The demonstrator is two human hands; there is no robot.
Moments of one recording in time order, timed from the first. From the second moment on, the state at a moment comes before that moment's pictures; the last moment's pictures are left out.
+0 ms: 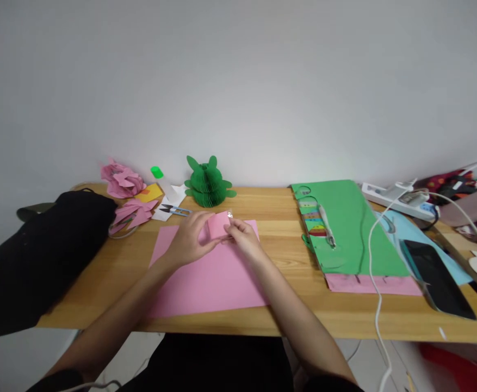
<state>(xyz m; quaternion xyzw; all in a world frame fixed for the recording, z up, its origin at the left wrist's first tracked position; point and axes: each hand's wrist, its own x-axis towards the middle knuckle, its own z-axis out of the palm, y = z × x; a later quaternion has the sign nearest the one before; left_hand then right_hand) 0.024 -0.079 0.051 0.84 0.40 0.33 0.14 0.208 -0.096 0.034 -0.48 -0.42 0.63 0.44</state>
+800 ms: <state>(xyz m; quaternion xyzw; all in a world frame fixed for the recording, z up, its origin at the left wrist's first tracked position) 0.014 -0.087 0.034 0.85 0.39 0.33 0.09 0.220 -0.111 0.027 -0.53 -0.56 0.44 0.45</state>
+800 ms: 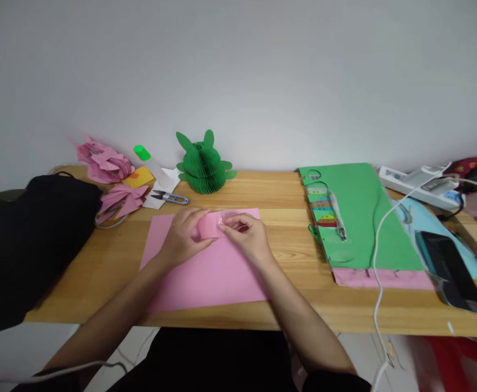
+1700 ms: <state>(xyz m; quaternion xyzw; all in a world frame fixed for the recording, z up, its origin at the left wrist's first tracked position) 0.017 -0.093 0.032 0.85 0.40 0.33 0.00 0.214 -0.118 0.036 -0.54 -0.55 0.39 0.51</state>
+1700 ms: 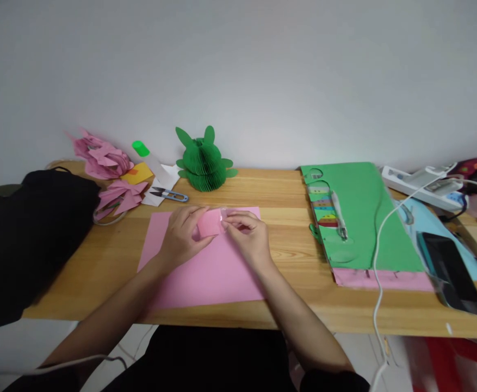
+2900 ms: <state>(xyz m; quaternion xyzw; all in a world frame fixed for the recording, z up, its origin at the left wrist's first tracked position) 0.017 -0.093 0.030 0.84 0.42 0.34 0.06 0.218 -0.114 0.023 -0.52 -0.55 0.44 0.48</state>
